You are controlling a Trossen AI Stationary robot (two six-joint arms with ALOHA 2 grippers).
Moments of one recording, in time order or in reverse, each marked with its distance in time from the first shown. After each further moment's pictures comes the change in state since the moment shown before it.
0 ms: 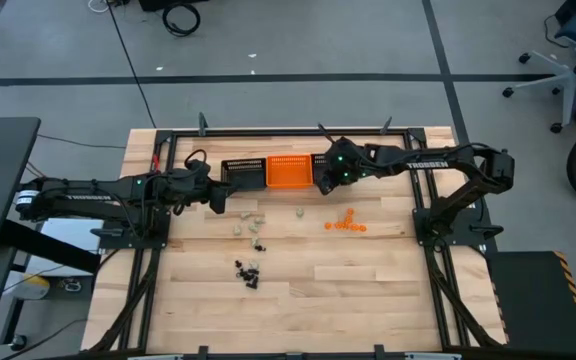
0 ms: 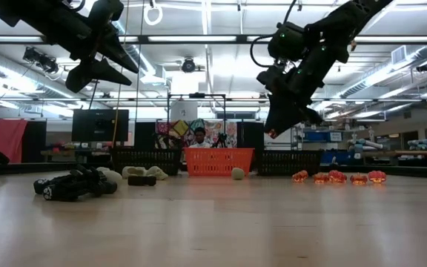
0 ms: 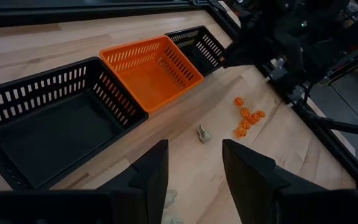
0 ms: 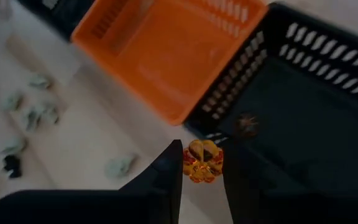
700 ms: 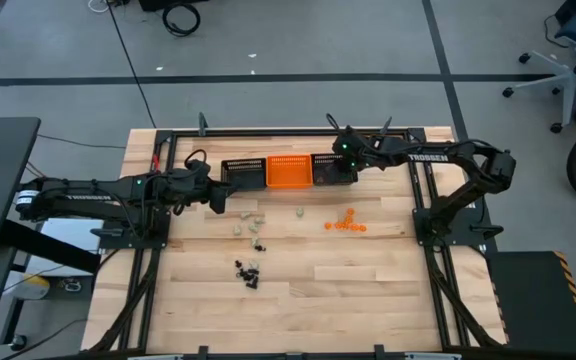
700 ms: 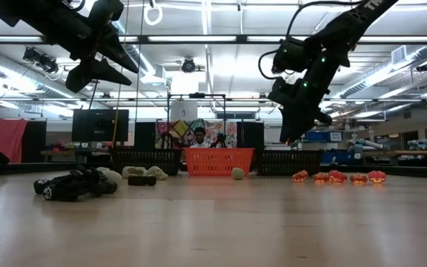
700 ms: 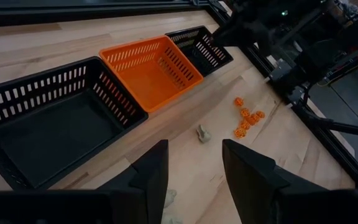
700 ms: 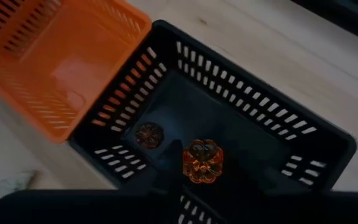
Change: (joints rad) left arm 0.000 0.000 0.000 0.000 0.000 -0.004; right arm -0.132 0.009 0.000 -0.089 0.099 -0.173
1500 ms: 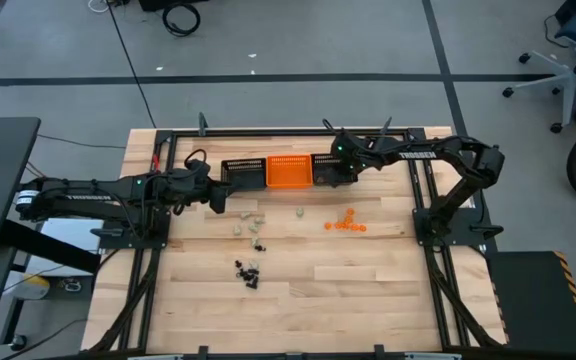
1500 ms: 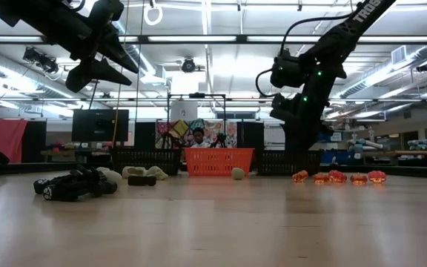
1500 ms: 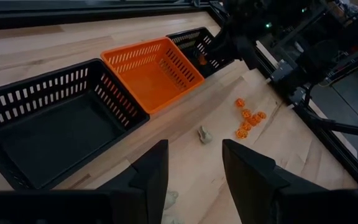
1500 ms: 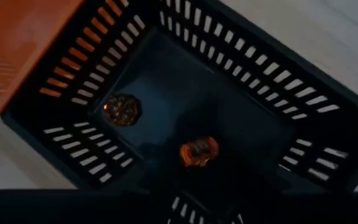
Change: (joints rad) left arm 0.000 0.000 0.000 0.000 -0.008 0.005; right arm -0.024 0.093 0.000 -0.025 -0.046 -0.042
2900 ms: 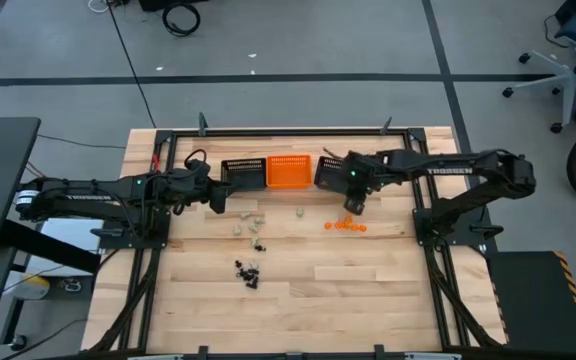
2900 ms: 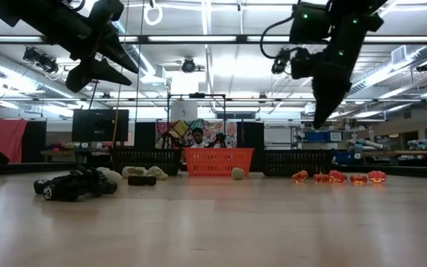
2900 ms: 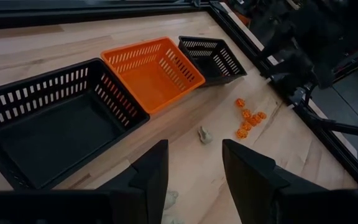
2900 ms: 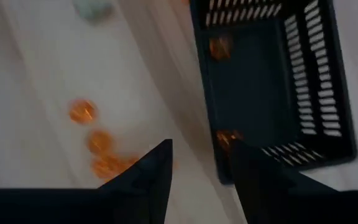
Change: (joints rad) left arm 0.000 0.000 0.000 0.000 0.000 -0.001; right arm 0.292 -0.275 0.002 -0.352 0.080 -0.234
